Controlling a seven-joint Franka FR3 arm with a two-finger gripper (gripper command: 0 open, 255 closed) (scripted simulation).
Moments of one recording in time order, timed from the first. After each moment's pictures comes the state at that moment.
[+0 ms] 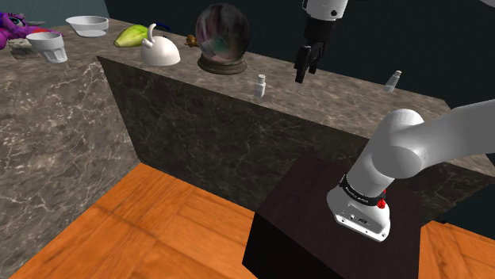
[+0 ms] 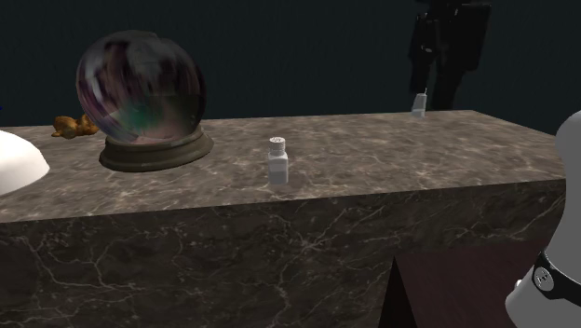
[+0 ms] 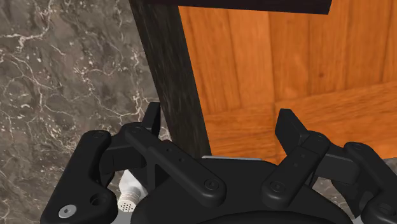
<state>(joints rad) 0.02 -0.80 -0.01 -2.44 -0.04 1.63 0.02</state>
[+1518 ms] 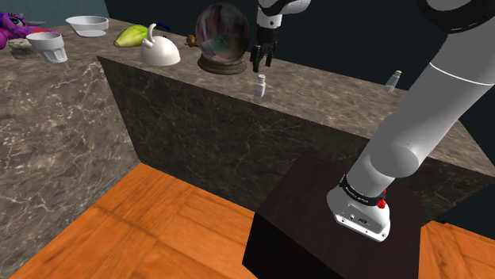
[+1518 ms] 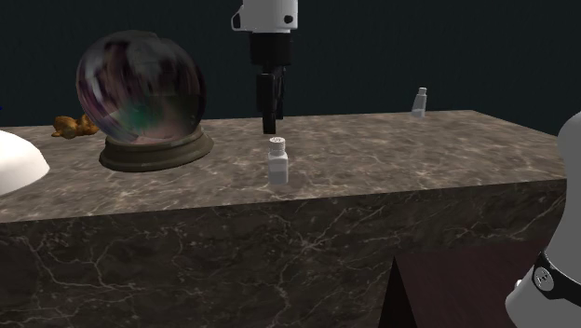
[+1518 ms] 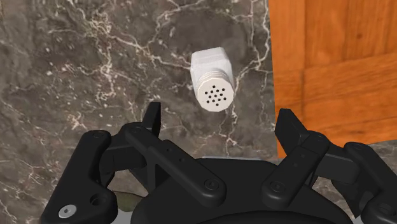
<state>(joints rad) -0.03 -0.03 -0.19 -1.98 -0.01 1.94 -0.21</state>
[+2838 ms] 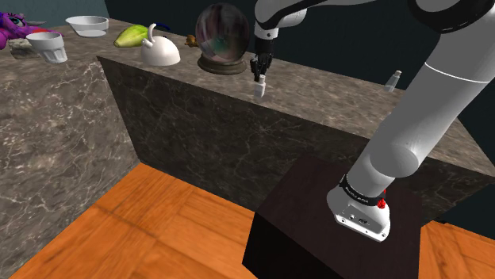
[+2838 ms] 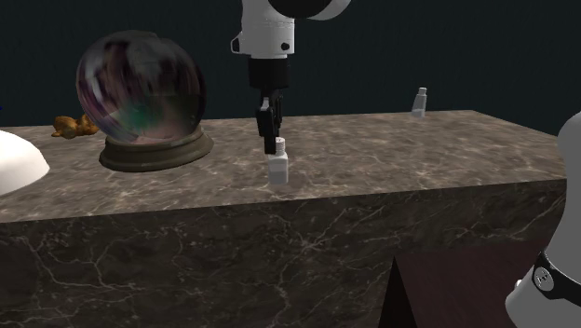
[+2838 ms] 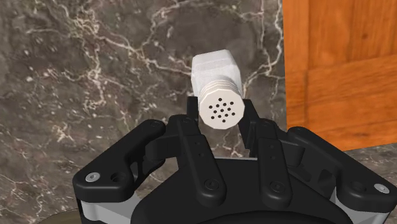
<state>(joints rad) -0.03 0.01 -0.20 -2.03 -0.01 2.04 -0.22</state>
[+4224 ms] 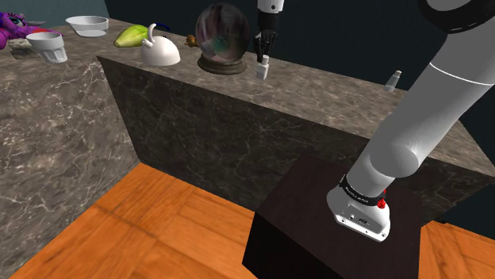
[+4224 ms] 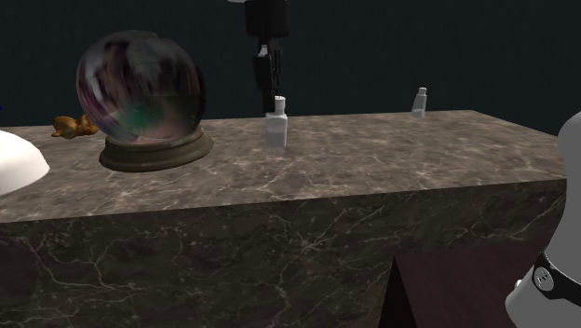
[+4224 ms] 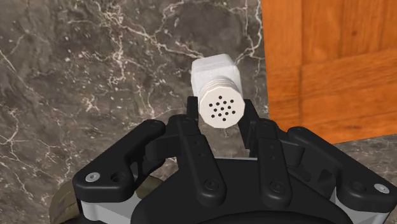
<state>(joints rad) -0.03 -0.03 -0.19 -1.86 -0.01 1.83 -0.22</state>
